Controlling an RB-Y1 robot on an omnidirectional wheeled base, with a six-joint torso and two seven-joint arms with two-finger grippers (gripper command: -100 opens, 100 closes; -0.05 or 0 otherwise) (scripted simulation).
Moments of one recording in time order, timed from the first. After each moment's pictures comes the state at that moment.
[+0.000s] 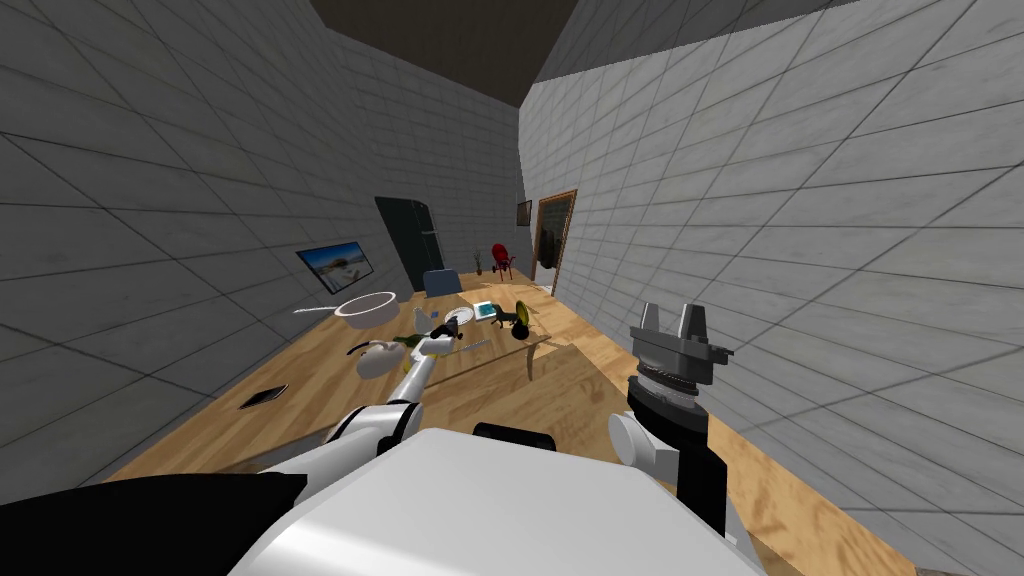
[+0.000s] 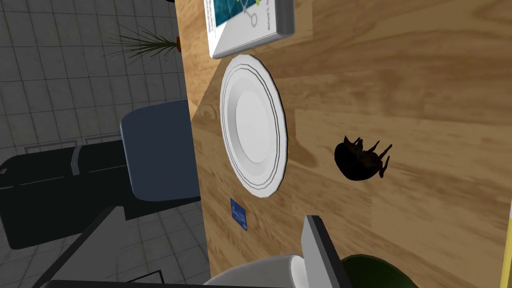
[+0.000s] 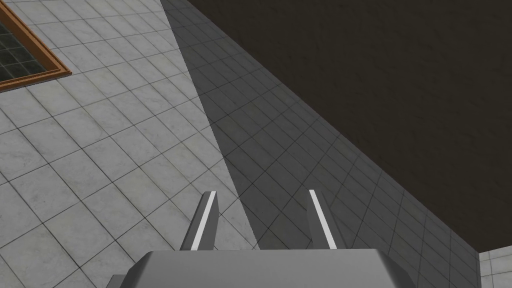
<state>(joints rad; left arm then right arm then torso) -0.36 0.27 0.27 -1.01 0.08 0.34 0.07 0.46 -0.01 -0.01 -2.36 -0.10 -0.61 -0.06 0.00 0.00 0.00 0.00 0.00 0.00</state>
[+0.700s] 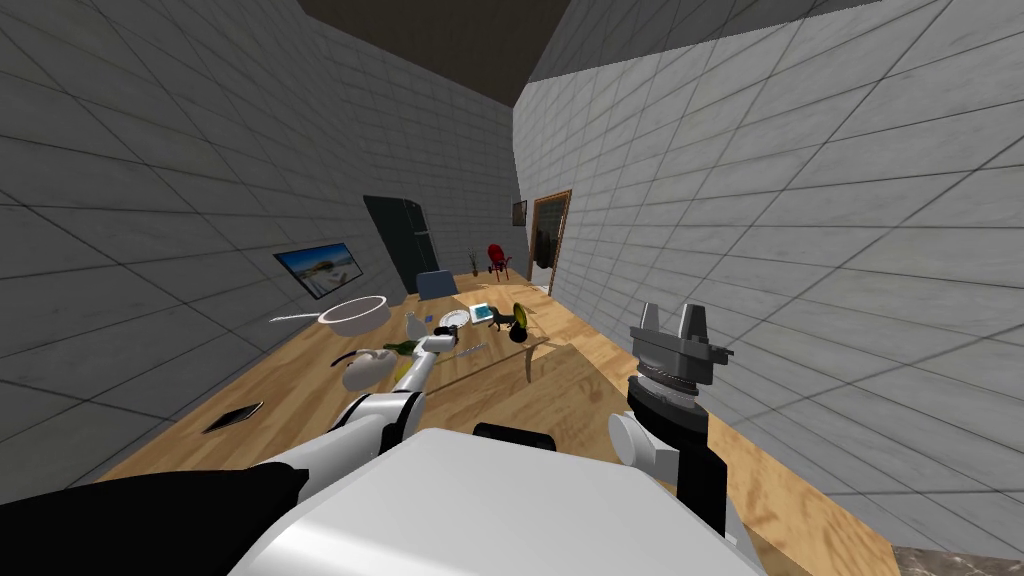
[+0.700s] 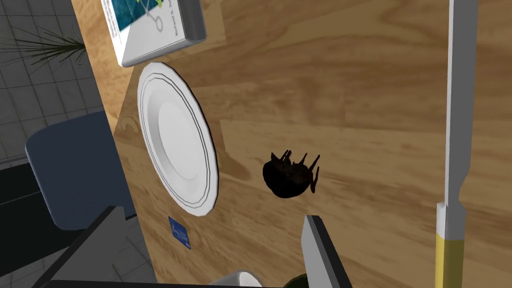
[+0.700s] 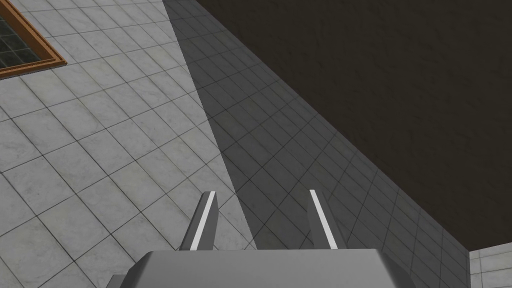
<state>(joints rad) -0.43 0.30 0.26 -0.86 0.06 0.52 0.08 0.46 -0.01 -0.01 -2.36 -0.10 -0.61 -0.06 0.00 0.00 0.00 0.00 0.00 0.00</state>
